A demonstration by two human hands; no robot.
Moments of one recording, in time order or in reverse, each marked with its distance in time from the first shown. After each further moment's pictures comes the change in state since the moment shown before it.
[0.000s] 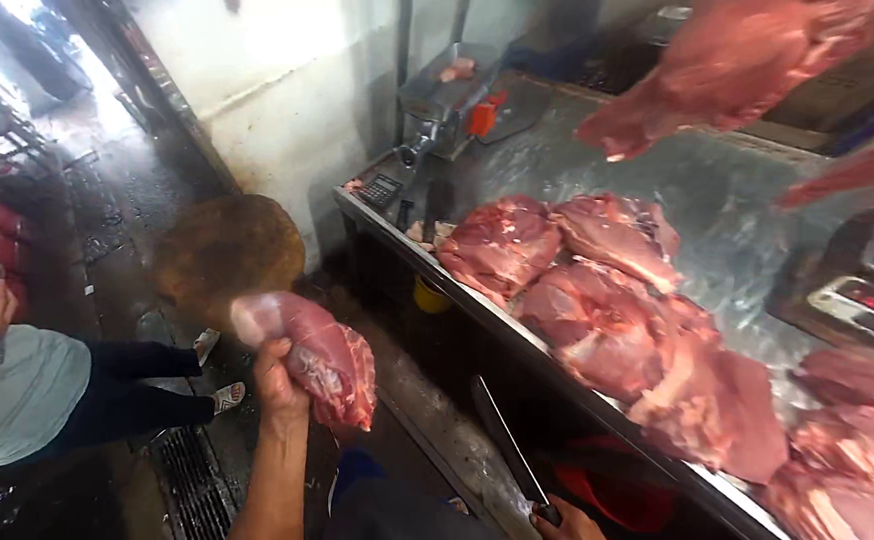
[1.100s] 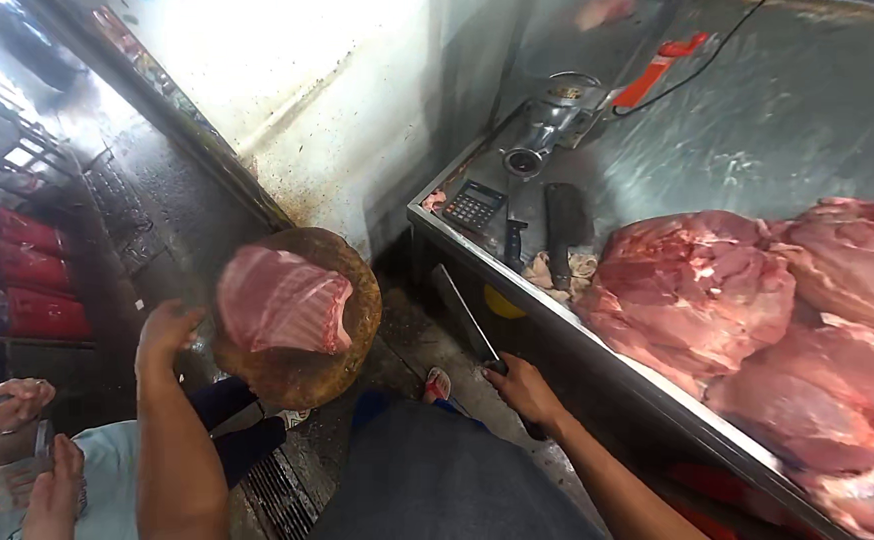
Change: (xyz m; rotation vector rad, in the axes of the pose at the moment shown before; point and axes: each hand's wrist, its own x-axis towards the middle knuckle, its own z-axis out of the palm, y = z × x) left_hand 0.503 0.212 -0.225 1.723 0.301 -0.583; right_hand 0.269 -0.465 0.037 0.002 -0.010 -0.202
